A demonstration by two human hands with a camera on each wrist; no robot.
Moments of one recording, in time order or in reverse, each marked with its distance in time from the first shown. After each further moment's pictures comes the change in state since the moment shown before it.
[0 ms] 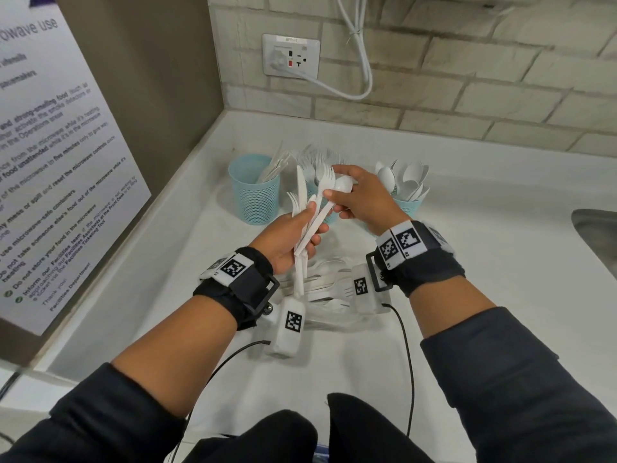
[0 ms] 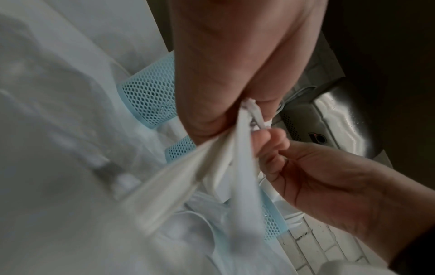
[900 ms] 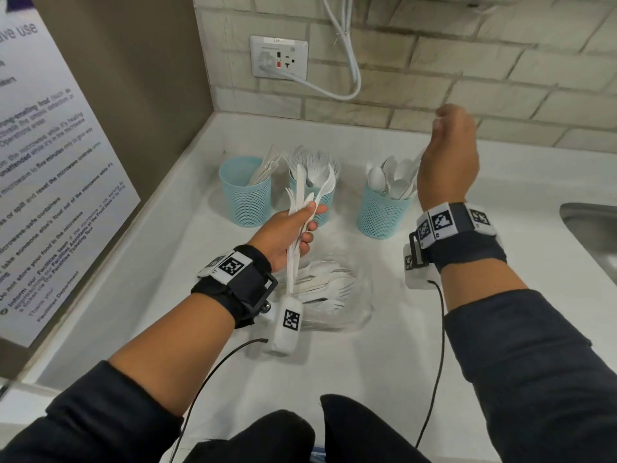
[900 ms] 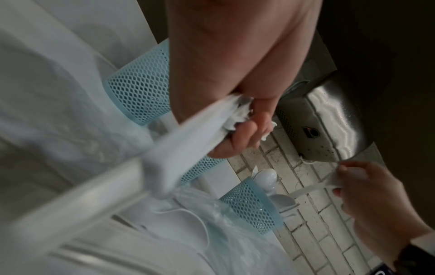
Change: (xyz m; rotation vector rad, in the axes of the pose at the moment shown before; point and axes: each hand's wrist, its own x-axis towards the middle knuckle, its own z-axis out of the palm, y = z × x) left_hand 0.008 0.001 0.004 0.059 -0.020 0.018; right_hand 0.002 -0.010 -0.089 -0.666 0.925 -0.313
